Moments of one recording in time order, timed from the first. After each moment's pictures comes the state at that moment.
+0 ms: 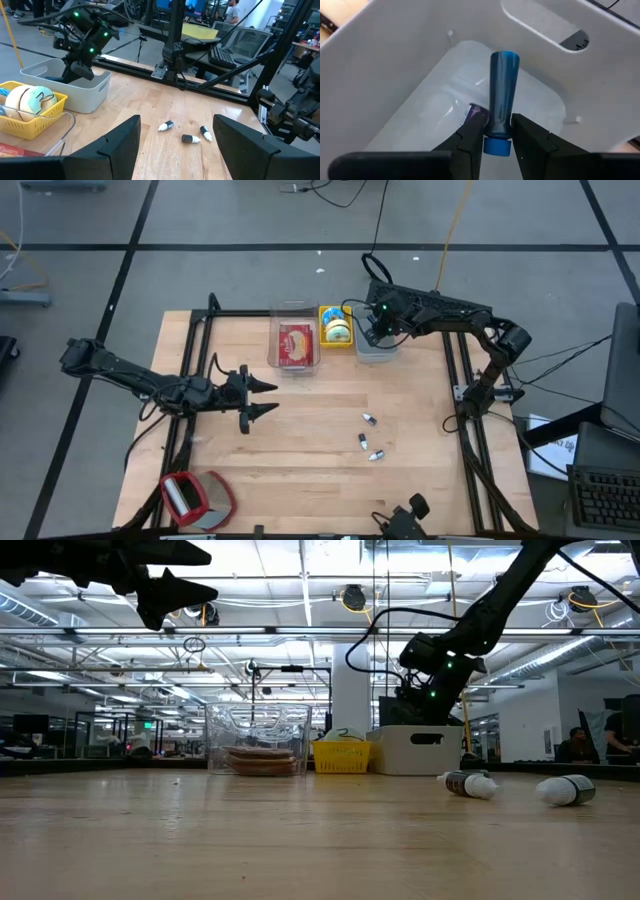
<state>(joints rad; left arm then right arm) -0.28 0.86 0.37 0.39 -0.37 -0.27 -0.78 1.72 0.92 -0.10 0.05 0.09</state>
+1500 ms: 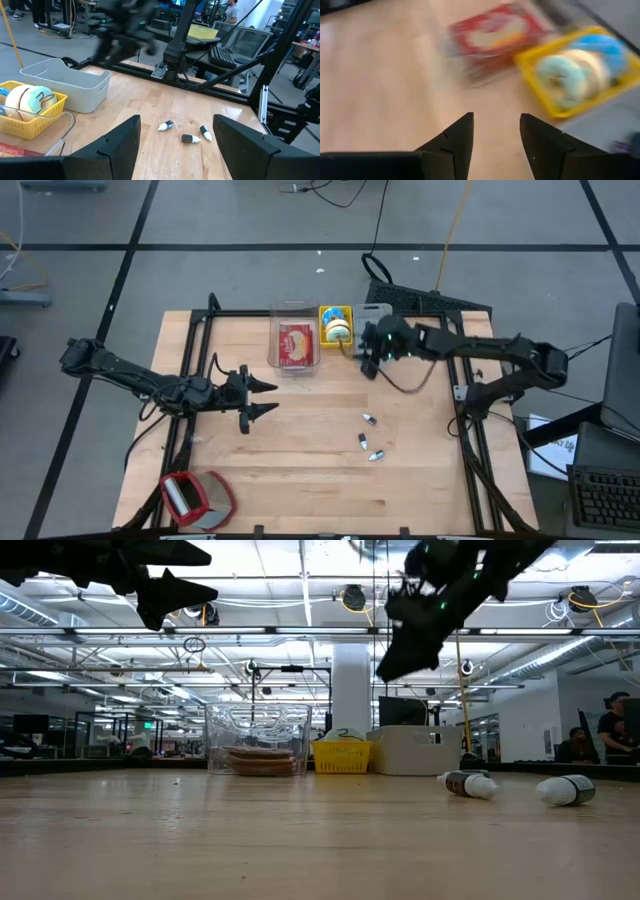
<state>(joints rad) -0.28 0.86 0.37 0.39 -0.37 -0.27 -0.37 1.35 0.92 -0.24 -0.05 0.10</state>
